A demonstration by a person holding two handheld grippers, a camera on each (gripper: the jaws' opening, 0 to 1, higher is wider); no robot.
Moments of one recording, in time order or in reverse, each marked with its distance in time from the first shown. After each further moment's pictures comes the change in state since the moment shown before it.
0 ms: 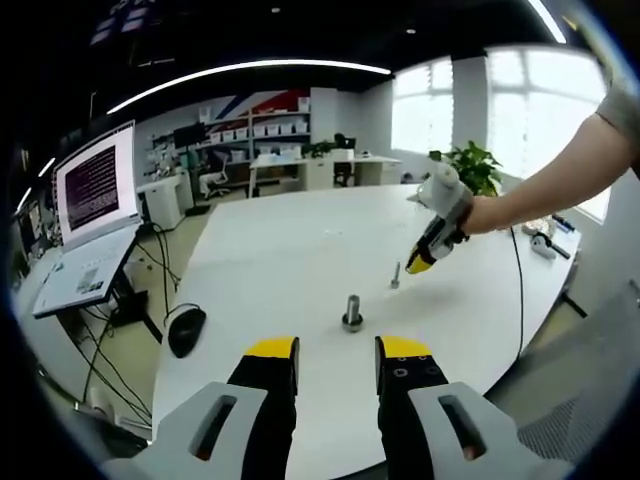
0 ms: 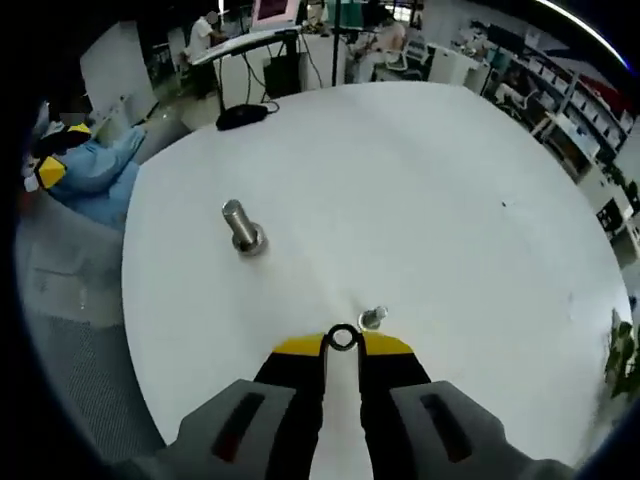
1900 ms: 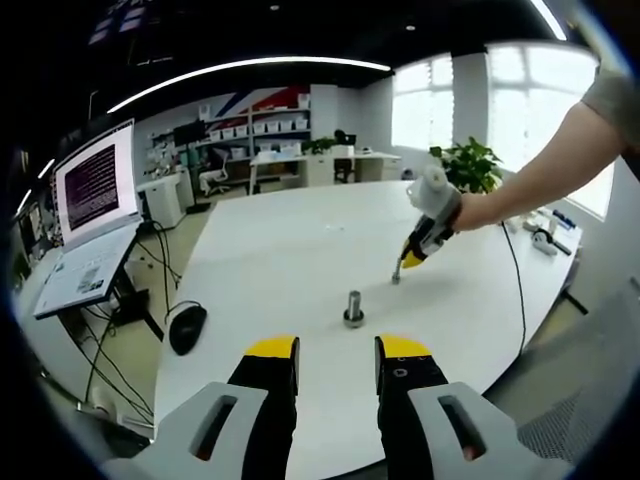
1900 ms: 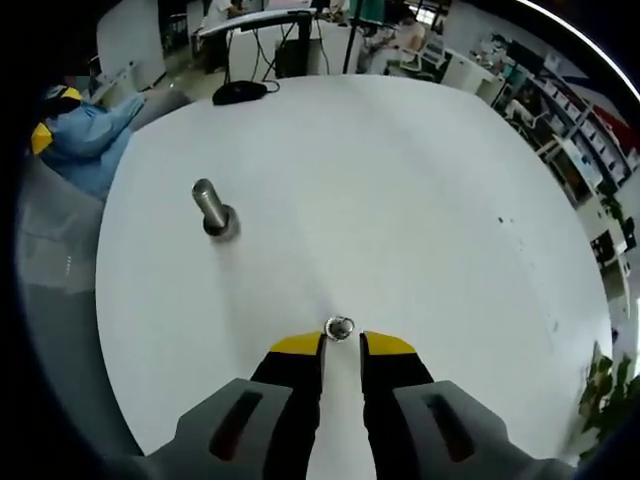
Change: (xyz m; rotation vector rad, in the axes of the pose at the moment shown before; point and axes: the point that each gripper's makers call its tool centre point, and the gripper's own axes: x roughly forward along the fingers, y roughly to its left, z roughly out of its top) left arm 0.001 0.001 -0.004 0.008 0.018 0.005; right arm 0.022 -0.017 0.001 -0.107 0.040 -0.031
